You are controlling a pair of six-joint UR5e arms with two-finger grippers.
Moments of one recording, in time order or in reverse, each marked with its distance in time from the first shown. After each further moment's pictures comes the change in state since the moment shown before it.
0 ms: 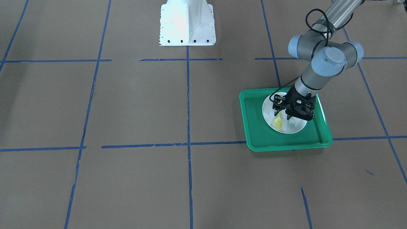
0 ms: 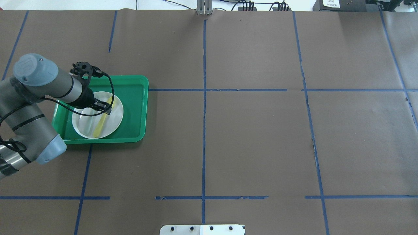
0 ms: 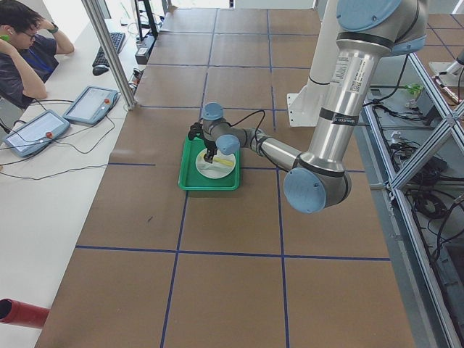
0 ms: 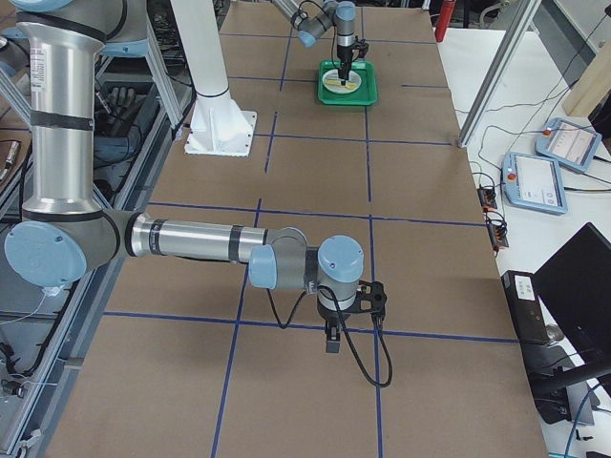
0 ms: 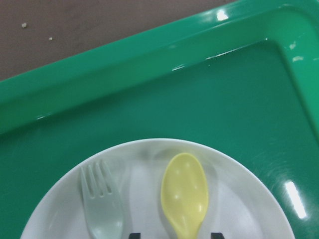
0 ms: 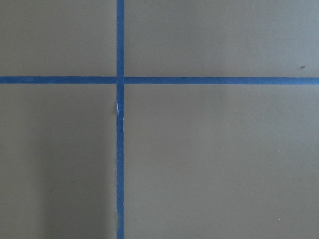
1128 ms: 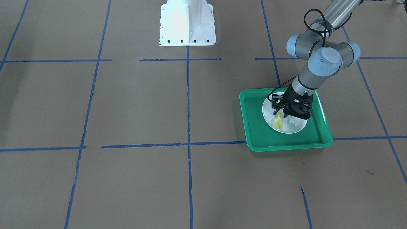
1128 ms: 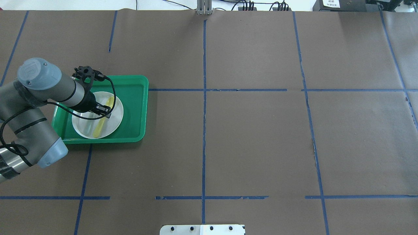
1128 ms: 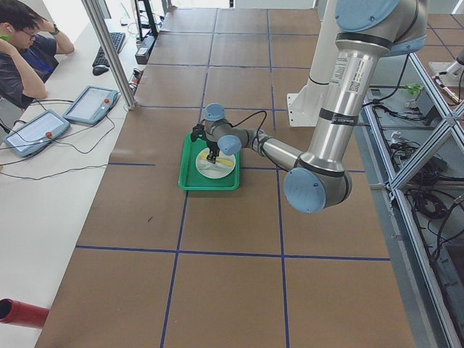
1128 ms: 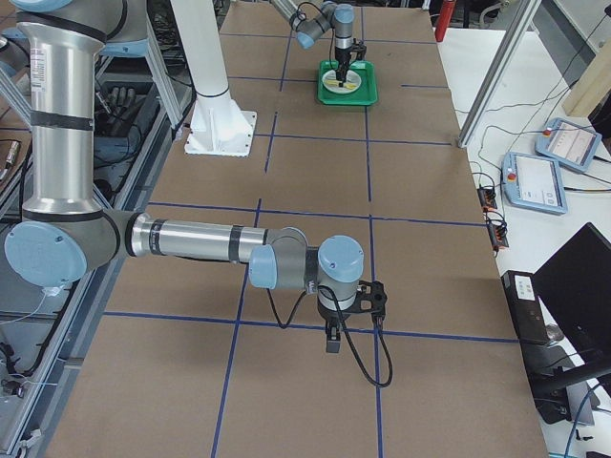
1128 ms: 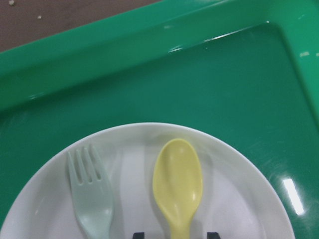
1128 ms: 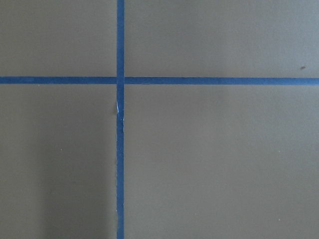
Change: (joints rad) left arm 0.020 0.004 0.000 0.008 0.002 -0.023; right arm 0.000 0.001 0.000 0.001 -0.001 0.000
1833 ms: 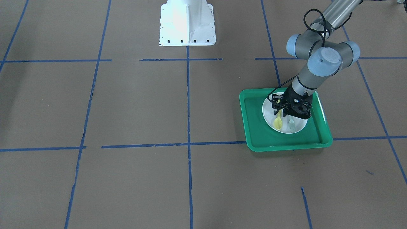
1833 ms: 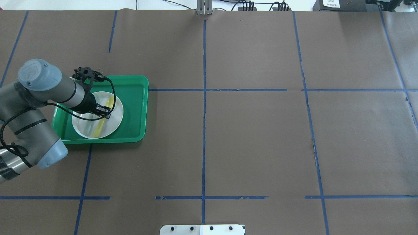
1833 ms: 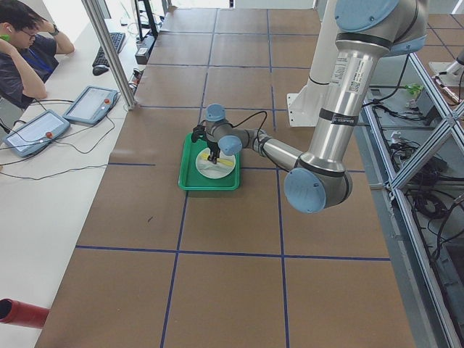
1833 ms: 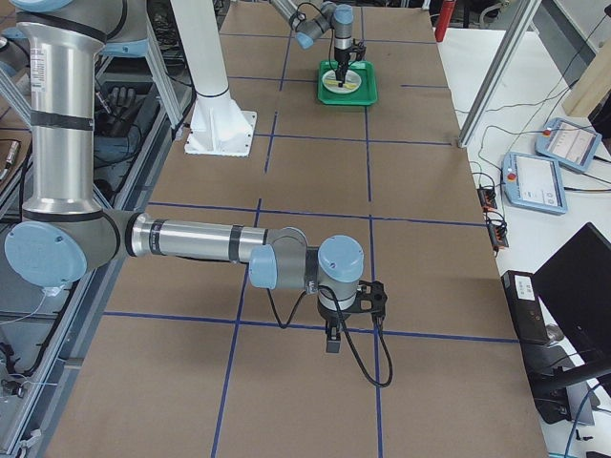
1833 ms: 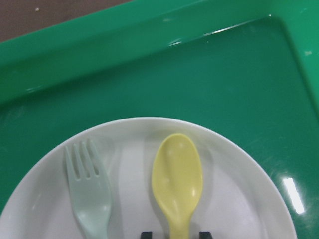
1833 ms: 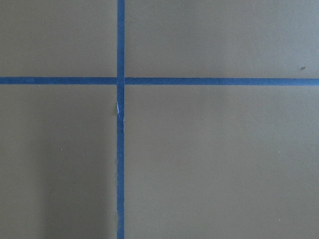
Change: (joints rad) left arm 0.004 0.003 -0.001 0.002 0.000 -0.017; right arm 0.000 0.000 0.000 0.000 0.000 0.000
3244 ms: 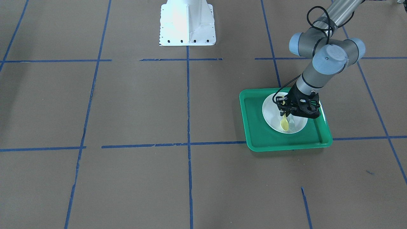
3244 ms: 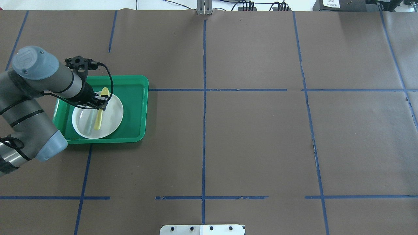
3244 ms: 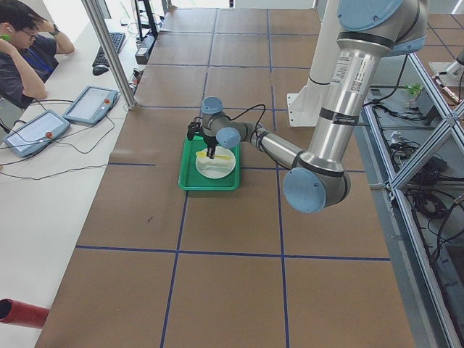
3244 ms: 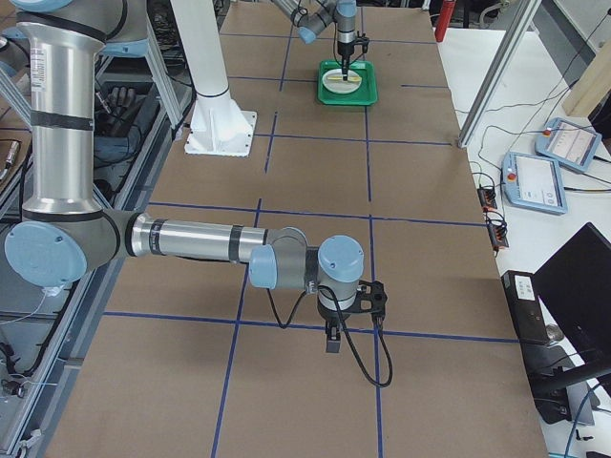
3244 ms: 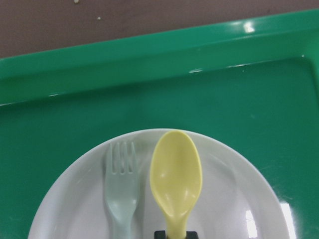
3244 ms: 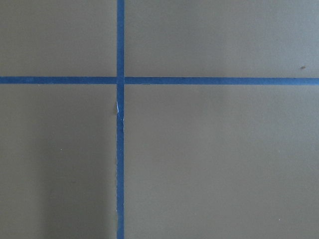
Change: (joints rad) left arm -0.037 -0.041 -0.060 0.129 0.004 -0.201; right arm 0.000 0.000 0.000 0.000 0.001 0.000
